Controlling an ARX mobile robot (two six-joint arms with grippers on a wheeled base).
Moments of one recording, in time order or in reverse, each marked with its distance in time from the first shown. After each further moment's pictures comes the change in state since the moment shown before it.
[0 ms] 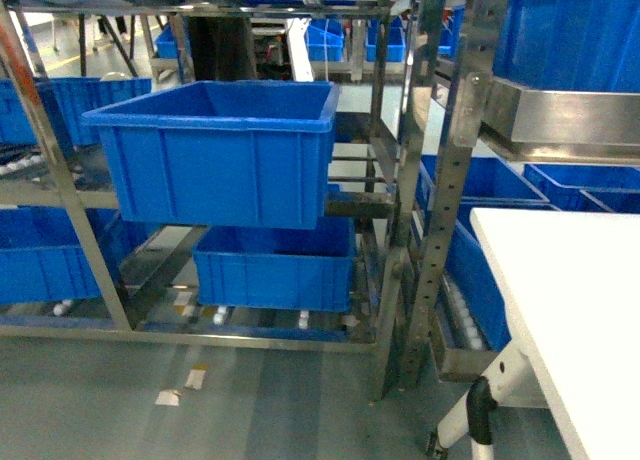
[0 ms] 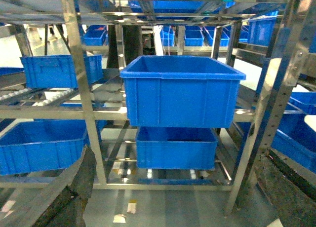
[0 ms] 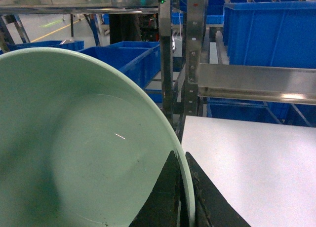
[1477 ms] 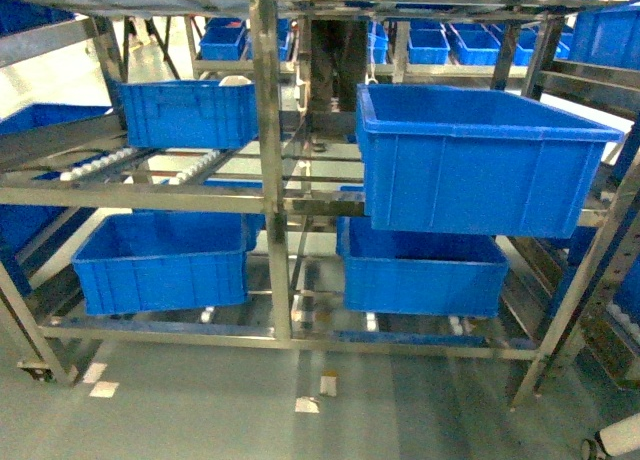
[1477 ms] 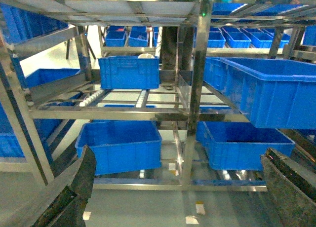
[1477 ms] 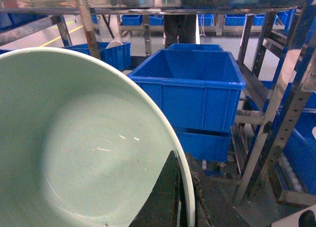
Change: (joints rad) left arm 0.000 0.000 0.000 0.002 -0.003 0.000; right arm 0.000 0.001 0.000 -0.005 -0.002 0.000
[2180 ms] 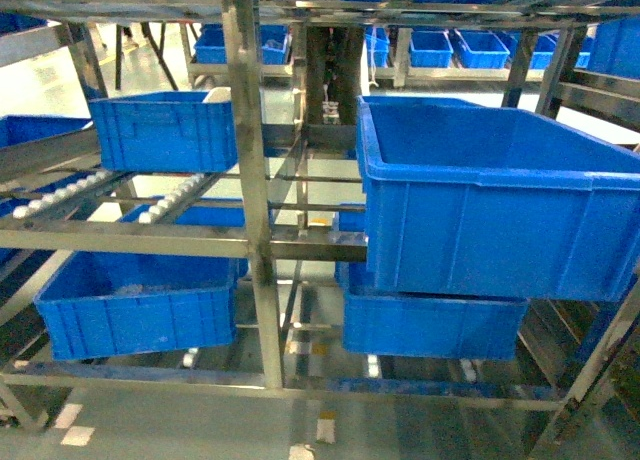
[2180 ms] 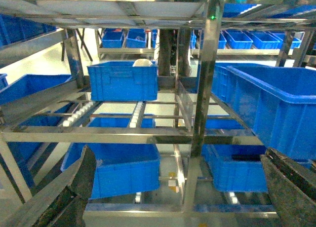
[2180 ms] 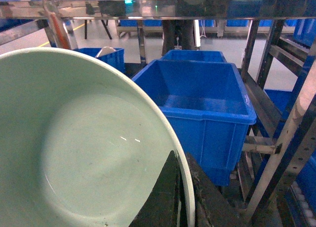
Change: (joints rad) left arm 0.000 0.000 0.000 -0.002 0.003 0.000; right arm 0.000 -0.006 0.000 0.005 0.000 0.000
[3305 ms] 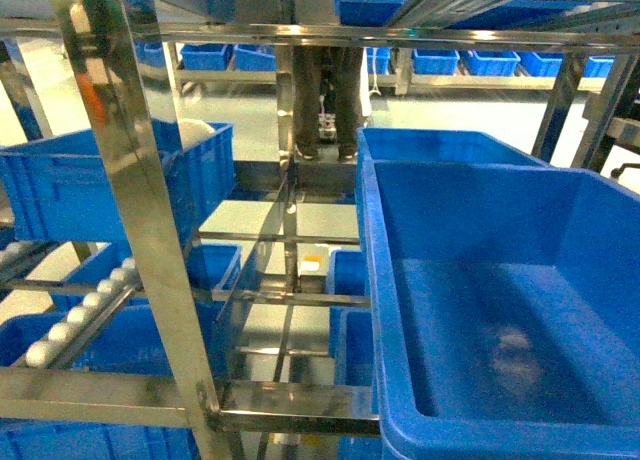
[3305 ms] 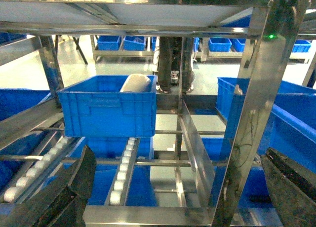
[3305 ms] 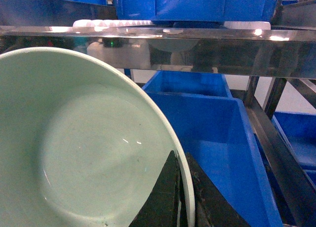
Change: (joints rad) left arm 0.000 0.000 0.000 -0.002 0.000 0.000; right arm 0.000 0.006 -0.001 0.000 0.001 0.000
